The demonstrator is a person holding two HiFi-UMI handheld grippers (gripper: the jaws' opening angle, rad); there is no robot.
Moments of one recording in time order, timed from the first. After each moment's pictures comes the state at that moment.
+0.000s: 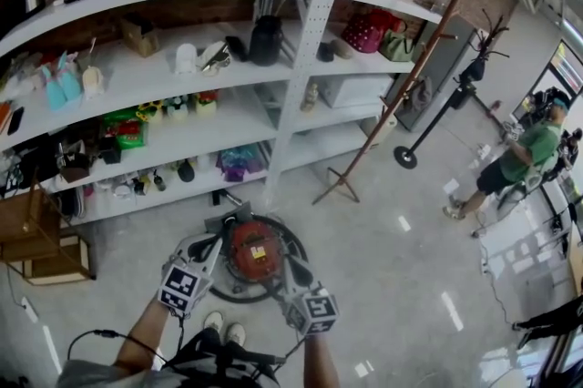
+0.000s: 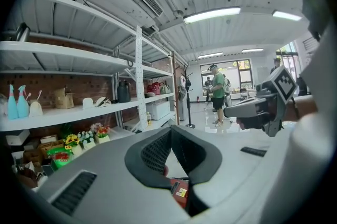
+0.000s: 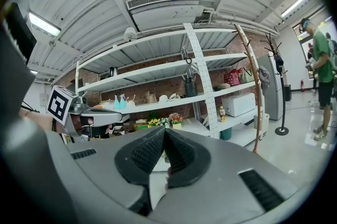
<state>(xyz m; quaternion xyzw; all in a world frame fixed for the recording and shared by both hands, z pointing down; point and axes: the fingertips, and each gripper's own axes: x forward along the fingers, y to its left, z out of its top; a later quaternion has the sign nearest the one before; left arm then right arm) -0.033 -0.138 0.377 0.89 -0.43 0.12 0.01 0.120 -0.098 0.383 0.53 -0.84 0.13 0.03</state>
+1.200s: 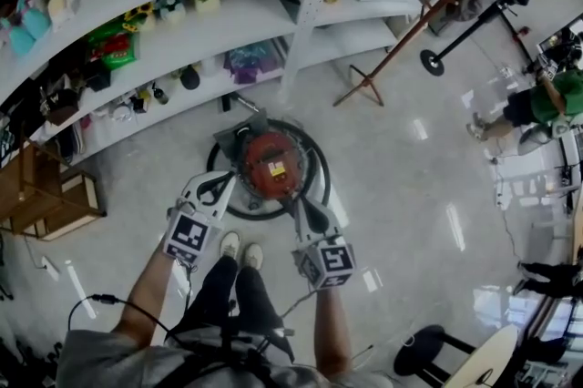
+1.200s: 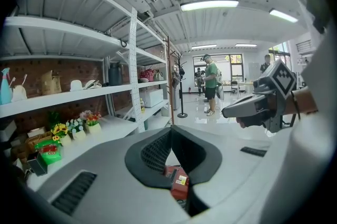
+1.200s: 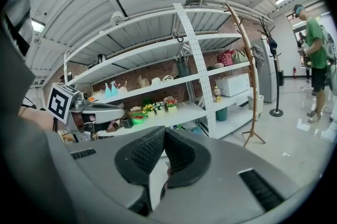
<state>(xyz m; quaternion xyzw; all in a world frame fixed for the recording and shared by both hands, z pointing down) -0.040 -0.179 0.469 0.91 -0.37 0.18 0.02 0.100 -0.127 0.483 0.54 -0.81 0.19 0.07</state>
